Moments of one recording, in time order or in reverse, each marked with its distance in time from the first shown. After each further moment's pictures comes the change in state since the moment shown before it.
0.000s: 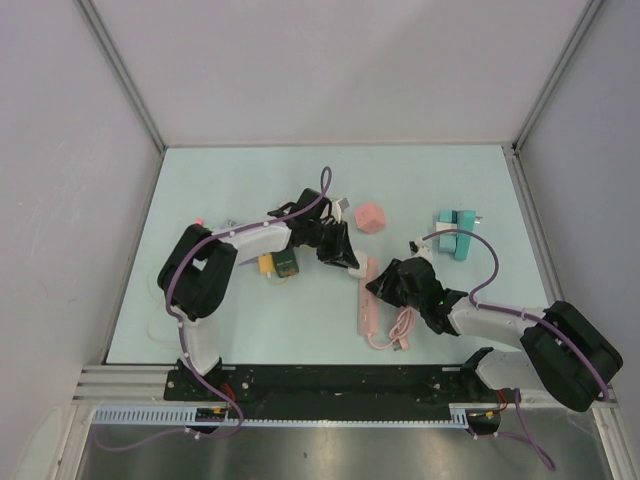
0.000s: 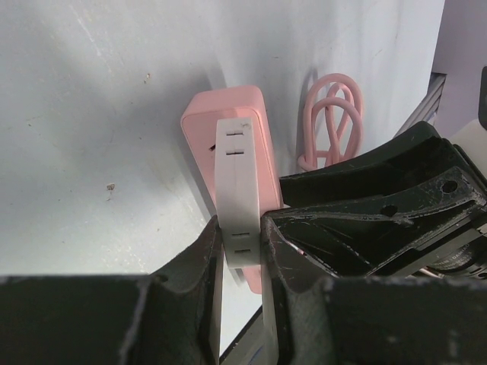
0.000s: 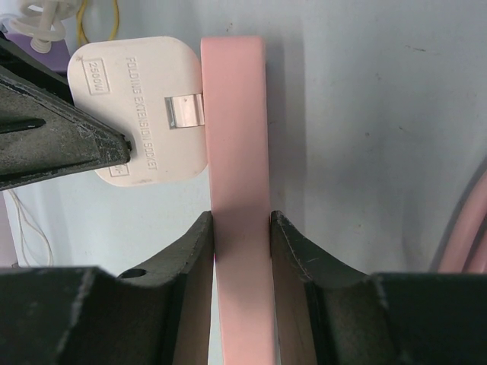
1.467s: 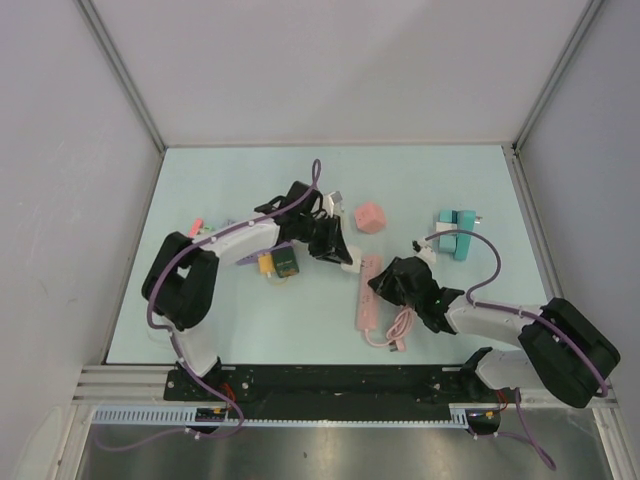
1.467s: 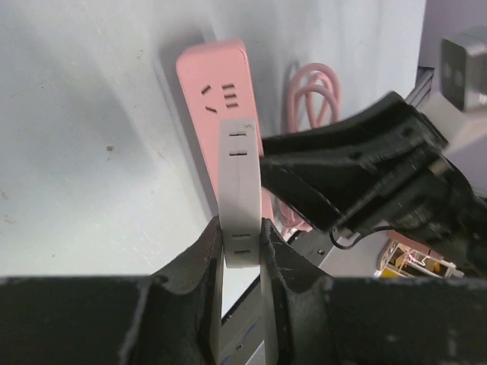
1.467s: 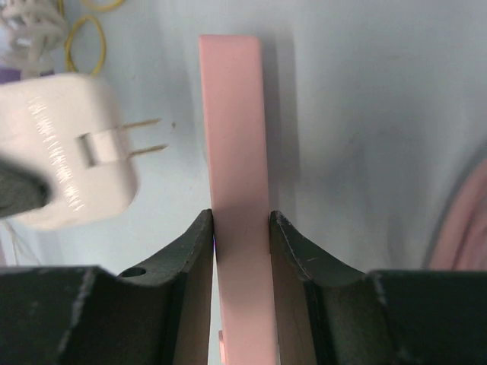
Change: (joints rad) left arm 0.023 -0.086 0.005 -0.101 0.001 0.031; right arm 0.038 0.023 0.026 -0.038 0.095 0.059
